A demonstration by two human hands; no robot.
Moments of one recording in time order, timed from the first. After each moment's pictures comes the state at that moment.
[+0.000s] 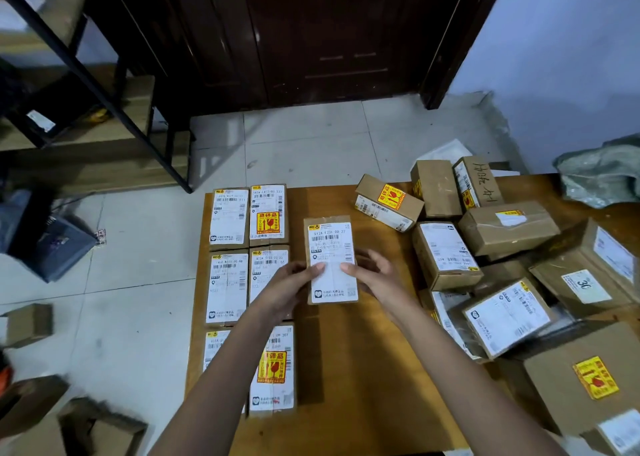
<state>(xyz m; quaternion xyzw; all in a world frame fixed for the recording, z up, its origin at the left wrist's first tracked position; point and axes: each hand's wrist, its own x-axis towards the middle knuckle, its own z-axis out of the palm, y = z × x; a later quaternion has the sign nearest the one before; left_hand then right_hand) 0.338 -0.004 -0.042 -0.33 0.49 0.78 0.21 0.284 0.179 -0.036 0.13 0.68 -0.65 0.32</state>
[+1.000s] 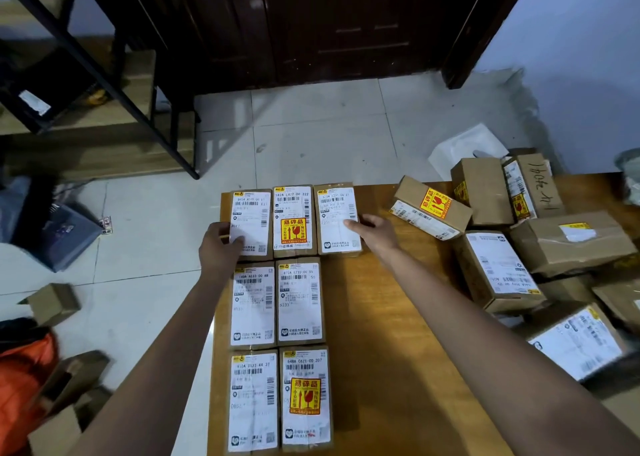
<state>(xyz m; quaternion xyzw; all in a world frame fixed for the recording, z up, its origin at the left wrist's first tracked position) 0.302 -0.185 -0.098 -0.44 0.79 0.44 0.01 0.176 0.082 -0.117 0.15 0.79 -0.51 0.31</state>
